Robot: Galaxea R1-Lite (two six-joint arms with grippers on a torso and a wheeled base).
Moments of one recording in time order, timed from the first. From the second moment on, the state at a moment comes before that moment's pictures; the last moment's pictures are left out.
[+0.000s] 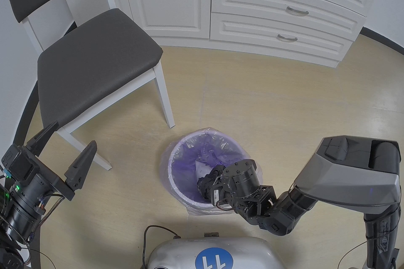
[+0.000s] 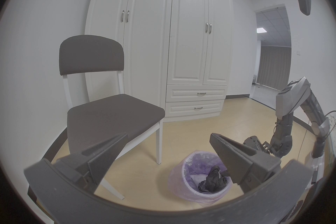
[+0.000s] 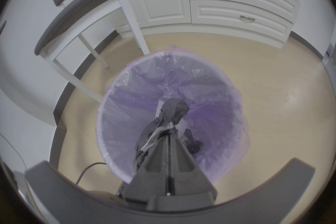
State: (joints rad) left arm -0.41 1.26 -0.02 -1.44 0.03 0.12; right arm 0.78 2.33 -0.95 -0.86 -0.40 0.32
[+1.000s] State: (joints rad) left arm -0.41 1.25 -0.02 -1.43 0.03 0.09; right arm 0.66 1.87 -0.71 -0.84 -0.34 0.35
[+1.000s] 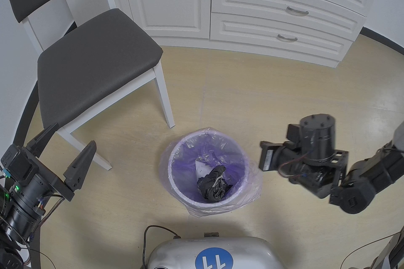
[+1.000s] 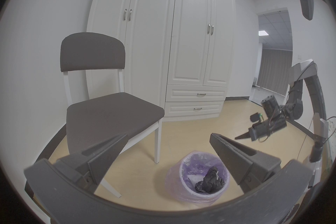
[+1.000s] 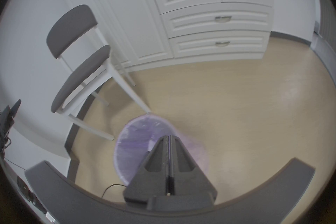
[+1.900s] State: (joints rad) left arm -0.17 1.08 -0.42 -0.87 0.11 0.06; right arm 0.14 1.23 -0.50 -0.84 -0.42 0.09
